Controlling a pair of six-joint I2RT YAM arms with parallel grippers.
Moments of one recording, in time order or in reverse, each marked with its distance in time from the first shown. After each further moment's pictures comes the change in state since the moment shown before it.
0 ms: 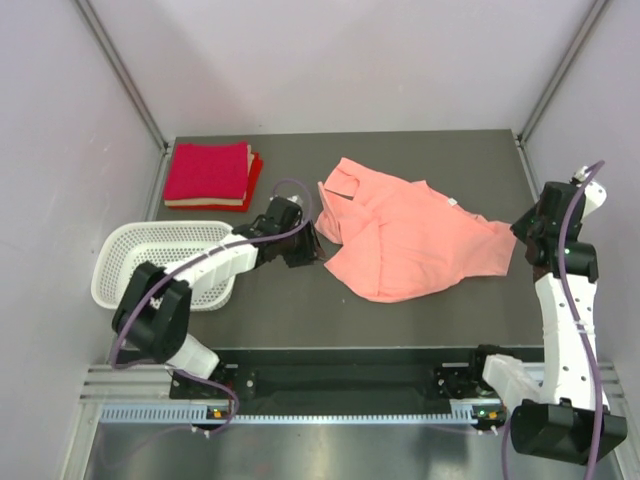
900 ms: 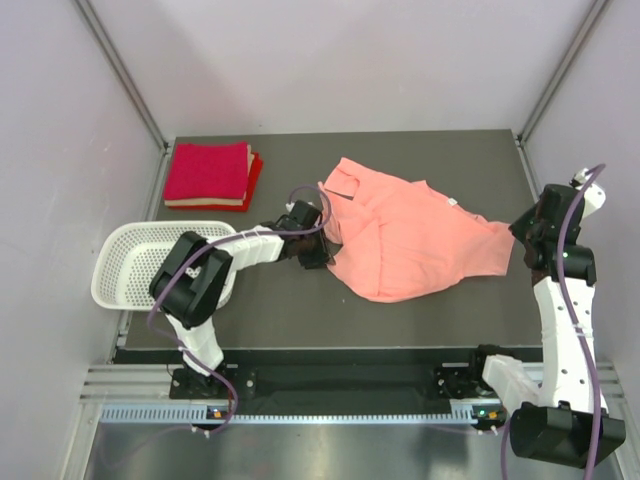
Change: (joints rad) left arm -0.034 0.298 0.079 0.099 -0.029 -0.067; right arm -0.001 -0.024 -0.032 0.045 -0.021 0.017
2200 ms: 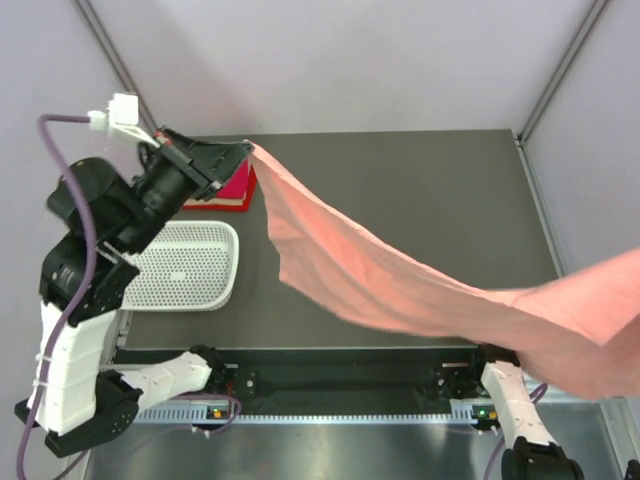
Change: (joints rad) left arm 0.010 -0.740 0.840 -0.507 -0.169 -0.035; right arm 0.021 -0.238 1.104 -0.129 -0.003 0.087
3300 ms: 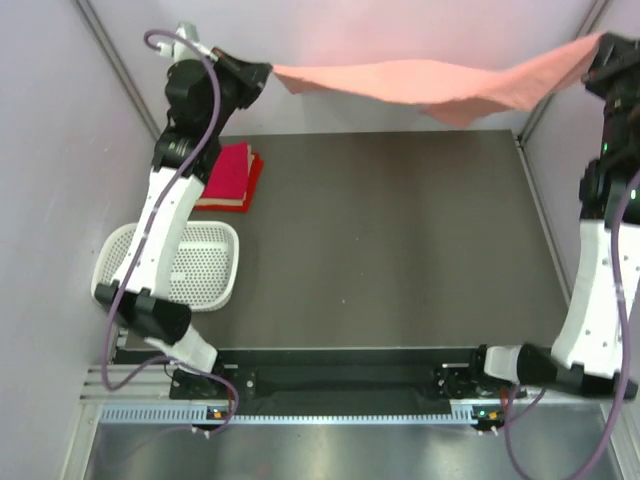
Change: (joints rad) left arm 0.323 0.656 0.191 0.438 0.074 -0.008; right arm -0.055 0.716 -0.121 0.538 -0.221 -0.134
